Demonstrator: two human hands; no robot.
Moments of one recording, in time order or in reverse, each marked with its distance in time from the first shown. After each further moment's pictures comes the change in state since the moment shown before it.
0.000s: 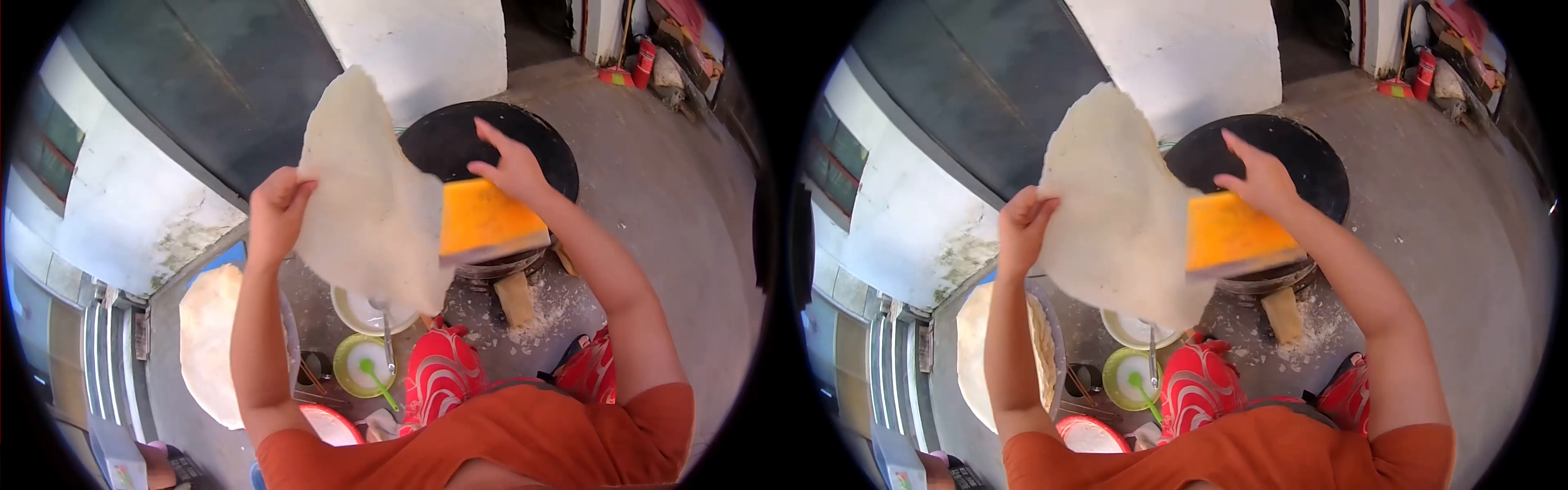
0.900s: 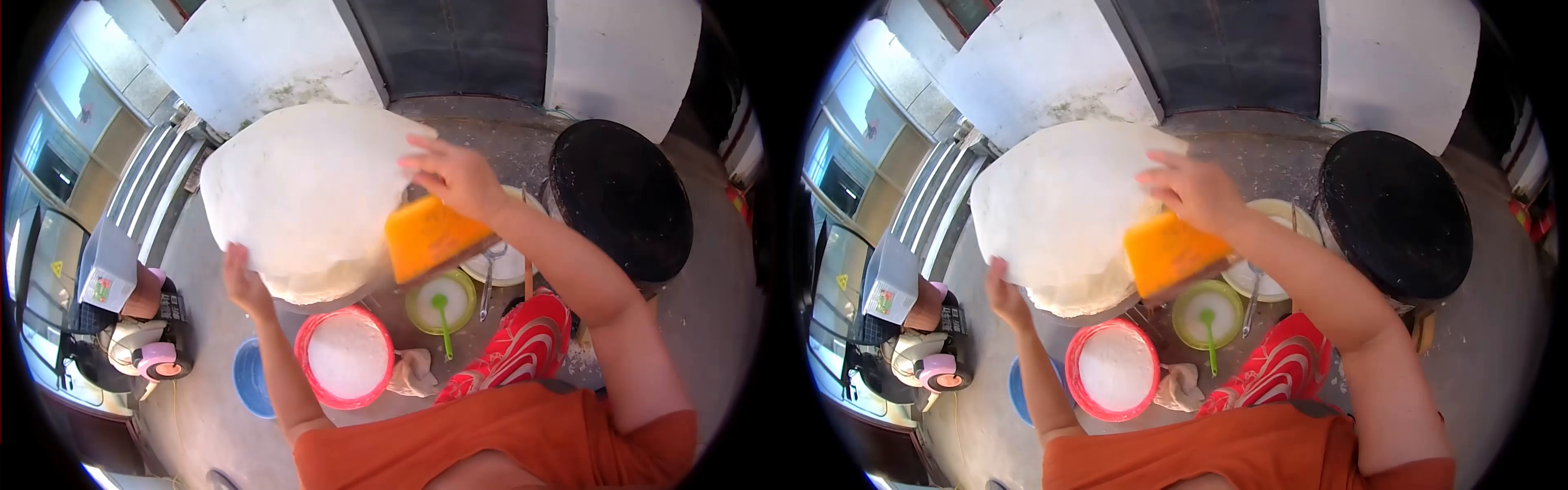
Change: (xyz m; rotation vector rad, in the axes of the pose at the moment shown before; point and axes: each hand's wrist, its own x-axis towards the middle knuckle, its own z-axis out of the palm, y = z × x) left_hand -0.407 -0.063 -0.230 0.915 0.945 -0.217; right_hand -0.048 -0.298 0.234 0.524 -0.390 -0.663
